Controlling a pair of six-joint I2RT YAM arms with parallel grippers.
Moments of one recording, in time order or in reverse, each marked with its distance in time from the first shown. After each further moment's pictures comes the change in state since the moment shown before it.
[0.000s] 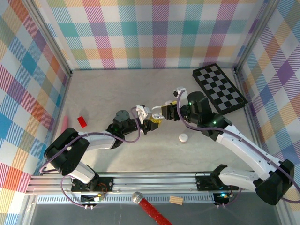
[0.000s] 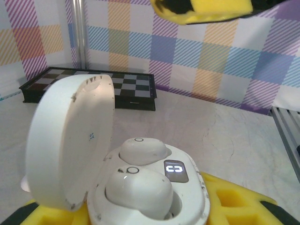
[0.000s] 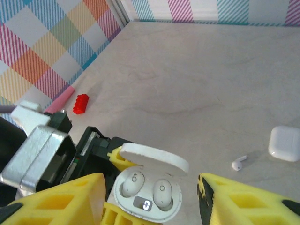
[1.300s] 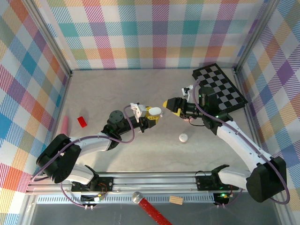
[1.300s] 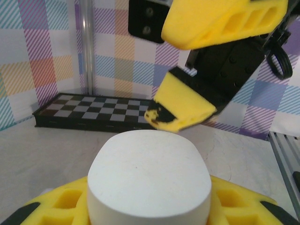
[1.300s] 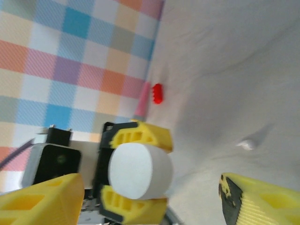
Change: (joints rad) left arm 0.014 -0.111 -0.017 0.031 -0.018 -0.066; right arm -0.261 0.057 -0.125 0.231 -0.583 0.555
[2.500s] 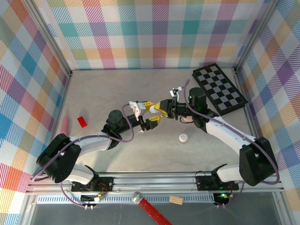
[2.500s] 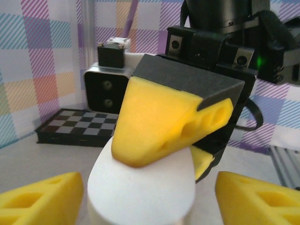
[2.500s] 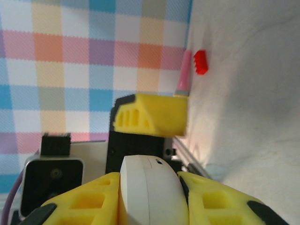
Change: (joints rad) left arm 0.001 0.004 0.016 0.042 -0.009 -0.024; right arm 0.044 0.169 -0.044 0.321 -0.124 0.278
